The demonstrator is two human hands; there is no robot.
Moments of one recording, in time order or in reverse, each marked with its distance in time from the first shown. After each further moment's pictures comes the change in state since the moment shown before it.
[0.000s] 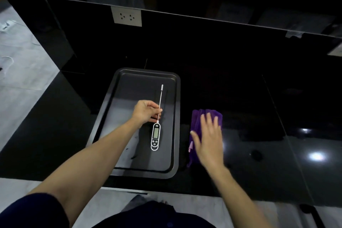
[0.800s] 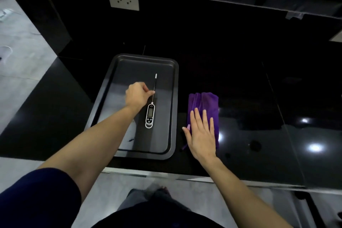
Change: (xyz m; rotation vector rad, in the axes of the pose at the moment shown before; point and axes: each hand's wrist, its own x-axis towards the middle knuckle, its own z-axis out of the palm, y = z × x) left_hand 0.005 -0.007 -0.004 0.565 0.360 0.094; right_hand -0.028 0.004 0.020 -0.202 -0.109 -0.107
